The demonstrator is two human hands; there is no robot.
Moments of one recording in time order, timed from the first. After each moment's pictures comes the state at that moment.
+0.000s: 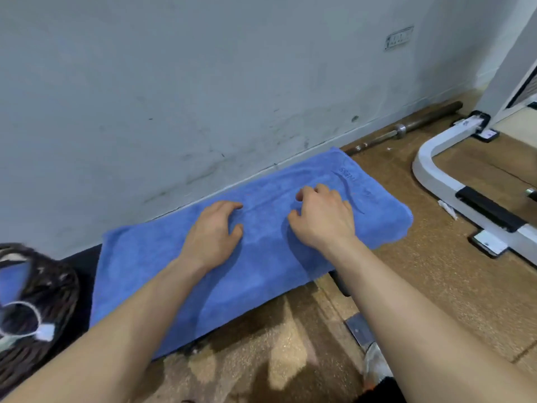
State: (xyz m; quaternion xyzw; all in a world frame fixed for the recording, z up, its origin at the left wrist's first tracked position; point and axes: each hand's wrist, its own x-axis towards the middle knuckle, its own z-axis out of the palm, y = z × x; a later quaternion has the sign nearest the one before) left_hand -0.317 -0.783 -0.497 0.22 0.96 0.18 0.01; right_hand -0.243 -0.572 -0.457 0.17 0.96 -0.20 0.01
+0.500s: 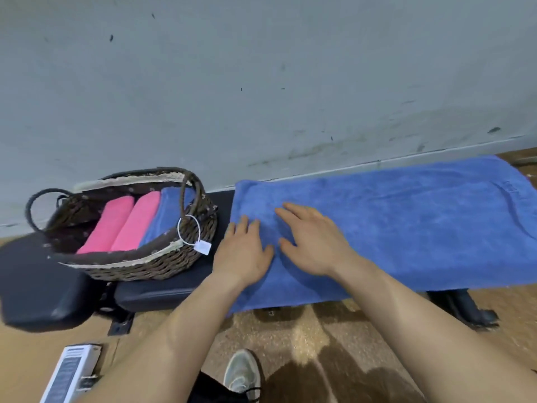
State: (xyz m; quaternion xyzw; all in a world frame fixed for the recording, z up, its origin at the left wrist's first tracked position) left_hand -0.238 -0.961 -0.505 0.00 0.99 0.10 0.09; right_hand -0.251 -0.789 -0.482 -0.21 0.96 -0.19 0.07
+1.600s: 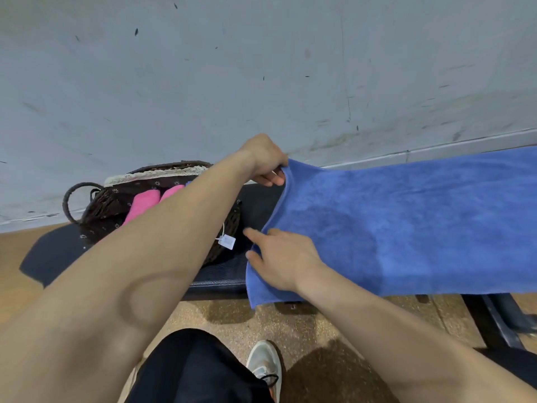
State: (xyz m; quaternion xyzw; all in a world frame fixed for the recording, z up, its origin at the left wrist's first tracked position) left_hand -0.359 -0.962 -0.396 -0.11 0.92 0.35 0.15; right_hand -0.232 -0.876 -0.493 -0.28 0.94 -0.18 0.10
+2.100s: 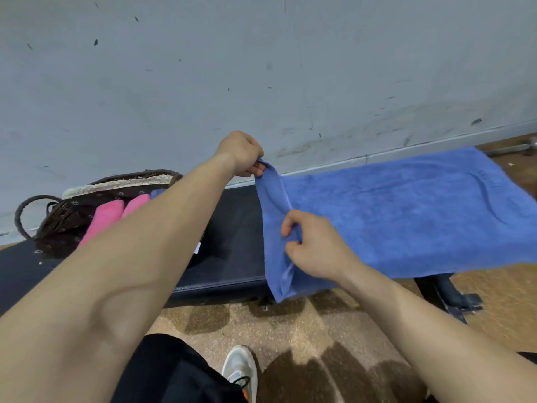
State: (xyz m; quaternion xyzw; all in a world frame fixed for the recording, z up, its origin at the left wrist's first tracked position) left_hand -0.365 -0.932 -0.393 -0.11 0.90 0.41 0.08; right_hand -0.219 -0.770 -0.465 -0.10 0.89 -0.45 0.08
